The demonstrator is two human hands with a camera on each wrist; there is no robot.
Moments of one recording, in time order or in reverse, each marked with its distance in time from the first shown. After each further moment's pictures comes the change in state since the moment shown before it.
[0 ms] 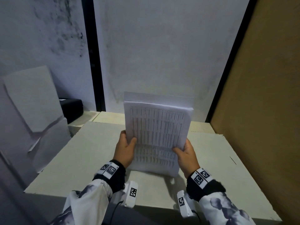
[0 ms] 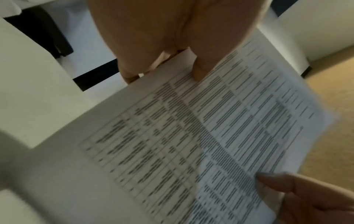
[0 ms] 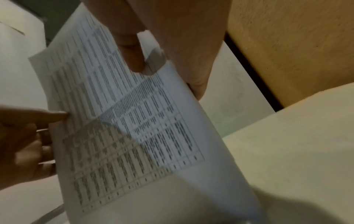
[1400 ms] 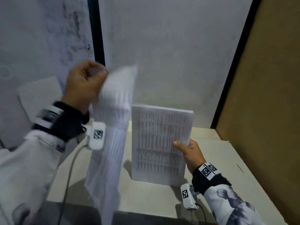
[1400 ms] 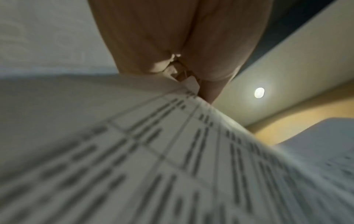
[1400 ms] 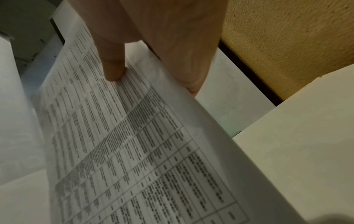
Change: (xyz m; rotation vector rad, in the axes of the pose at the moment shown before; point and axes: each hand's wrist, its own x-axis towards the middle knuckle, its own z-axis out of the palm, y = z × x) left_hand 0.066 0.199 -0.116 0.099 0.223 0.616; right_hand 0.023 -0.030 -0.001 0.096 -0.074 0.058
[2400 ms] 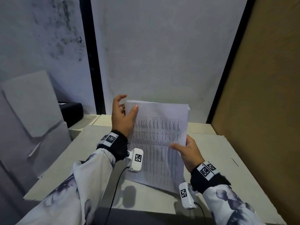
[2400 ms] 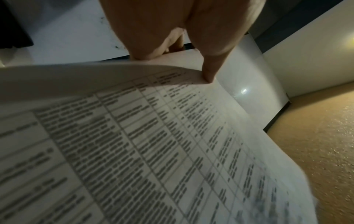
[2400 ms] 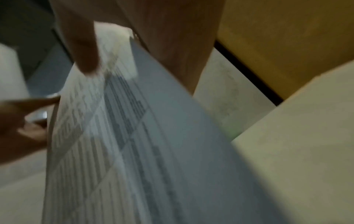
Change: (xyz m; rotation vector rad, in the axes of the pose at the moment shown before) left_hand -0.092 -0.086 0.117 -0.238 0.030 -0.391; right_hand -0.010 -0.006 -0.005 0.035 -0.083 -0.018
